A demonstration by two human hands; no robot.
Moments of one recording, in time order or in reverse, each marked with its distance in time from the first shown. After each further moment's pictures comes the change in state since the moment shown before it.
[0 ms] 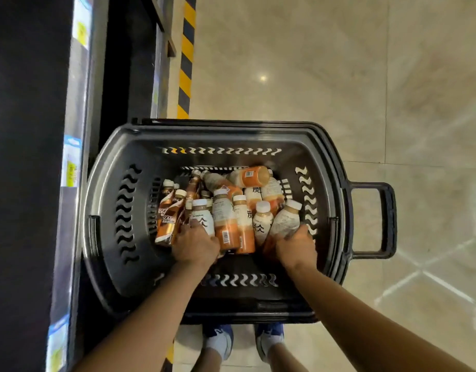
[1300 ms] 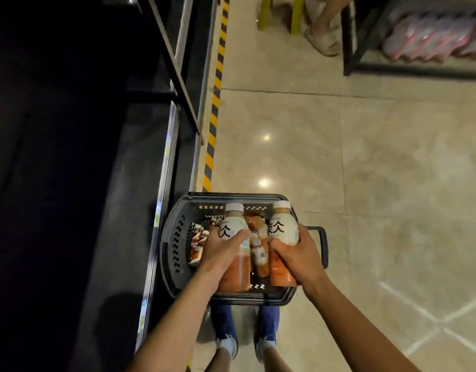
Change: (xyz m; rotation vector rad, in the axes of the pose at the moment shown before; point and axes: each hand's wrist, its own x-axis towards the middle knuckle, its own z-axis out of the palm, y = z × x) left_hand -0.263 0.050 -0.263 -1.127 -0.182 0.016; right_hand -0.248 -0.085 -0.217 0.498 -0.094 -0.335
